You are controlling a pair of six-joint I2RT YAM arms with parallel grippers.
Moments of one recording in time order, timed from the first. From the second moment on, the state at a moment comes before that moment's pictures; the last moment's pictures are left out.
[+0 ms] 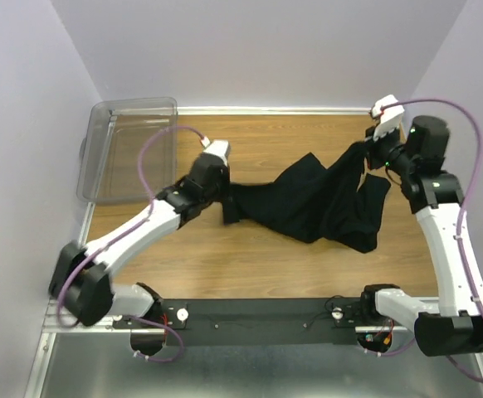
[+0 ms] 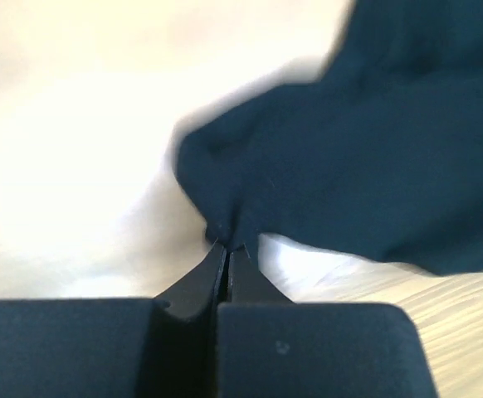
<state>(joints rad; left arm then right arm) -0.63 1.37 0.91 -0.24 -0.12 -0.41 0.05 1.08 1.22 -0.54 -0.30 -0.34</state>
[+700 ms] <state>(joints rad) -0.65 0.98 1.83 -0.22 -0.09 -0.11 0.05 1.13 2.36 -0.64 -0.16 -0.39</state>
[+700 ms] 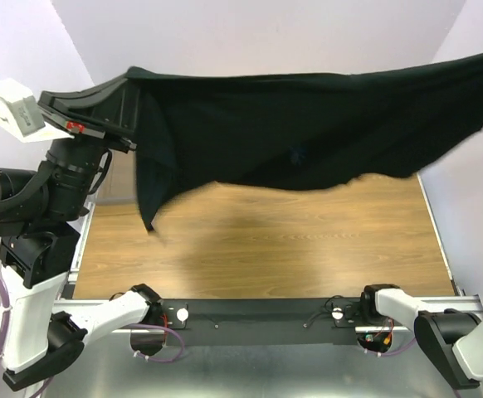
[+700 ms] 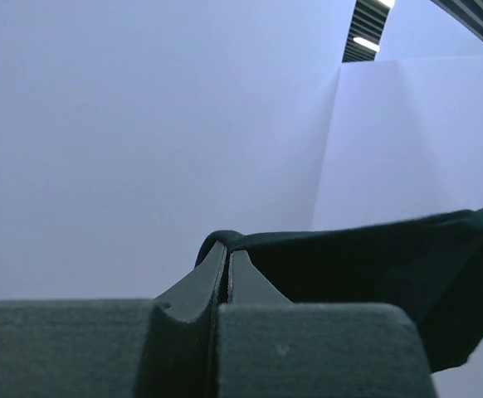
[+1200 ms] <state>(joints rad) -0.65 0.81 1.52 -0.05 -0.01 -0.15 0.05 1.04 2.15 -0.59 -0.12 -0.42</state>
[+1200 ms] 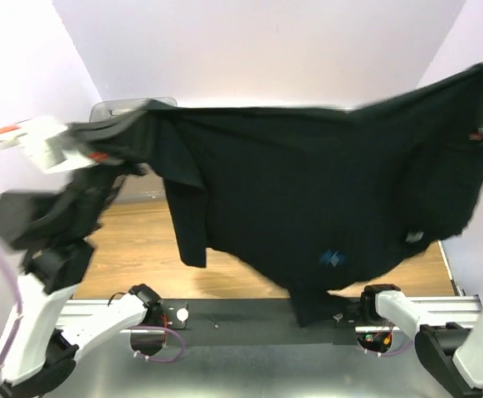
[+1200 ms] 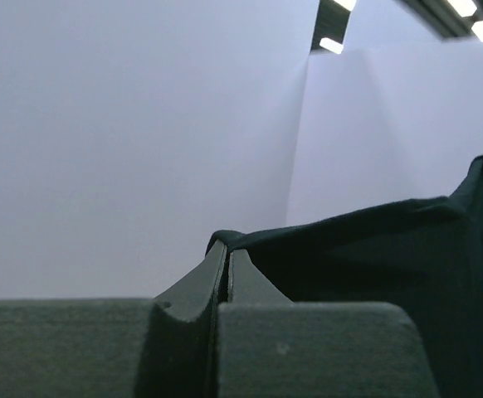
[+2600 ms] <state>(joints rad) -0.35 1.14 0.95 -0.07 0.09 -0.37 0.04 1.39 1.03 -0.79 -0.48 -0.86</state>
